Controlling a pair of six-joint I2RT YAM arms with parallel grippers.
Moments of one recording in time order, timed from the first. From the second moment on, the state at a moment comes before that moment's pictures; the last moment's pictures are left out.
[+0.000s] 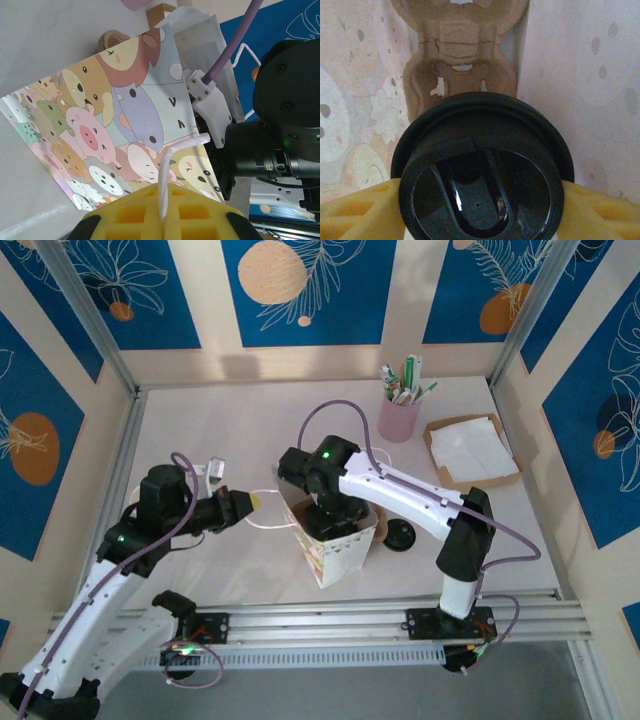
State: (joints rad) left arm -0.43 0.72 0.85 -0.63 0.58 -0.88; right arm 1.00 1.80 1.76 -1.61 0.02 0.50
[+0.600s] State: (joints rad) left arm -0.43 0.77 0.87 -0.63 0.51 -0.82; right arm 0.98 1.78 1.74 -1.54 0.02 0.48
